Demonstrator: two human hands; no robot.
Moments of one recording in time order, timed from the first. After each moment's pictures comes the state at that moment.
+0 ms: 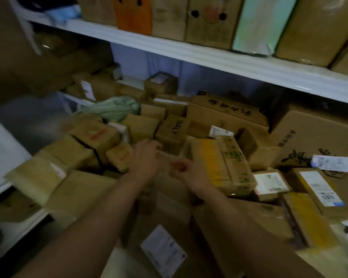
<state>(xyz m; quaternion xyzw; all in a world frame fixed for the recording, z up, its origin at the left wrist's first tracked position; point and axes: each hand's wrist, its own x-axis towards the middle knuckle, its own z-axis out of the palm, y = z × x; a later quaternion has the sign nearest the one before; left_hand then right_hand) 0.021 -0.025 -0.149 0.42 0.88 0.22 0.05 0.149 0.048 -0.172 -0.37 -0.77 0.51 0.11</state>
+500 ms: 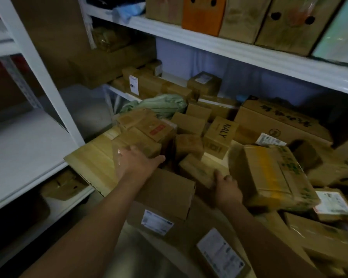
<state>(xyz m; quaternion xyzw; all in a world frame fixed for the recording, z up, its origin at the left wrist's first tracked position) -0.094 -0.160 -0.153 0.13 0.96 0.23 0.14 0.084 -0.007 -0.223 -0.47 -0.87 0.14 -0.08</state>
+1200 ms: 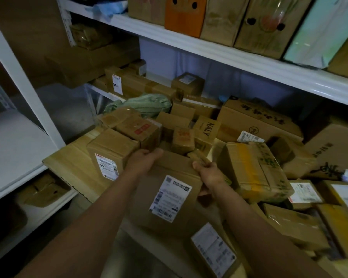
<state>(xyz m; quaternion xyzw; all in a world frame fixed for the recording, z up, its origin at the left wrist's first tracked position) -0.078 -0.137 -0.165 0.15 0.80 0.49 0.33 0.073 -0.013 -0.175 -0.55 -0.60 0.56 0.10</state>
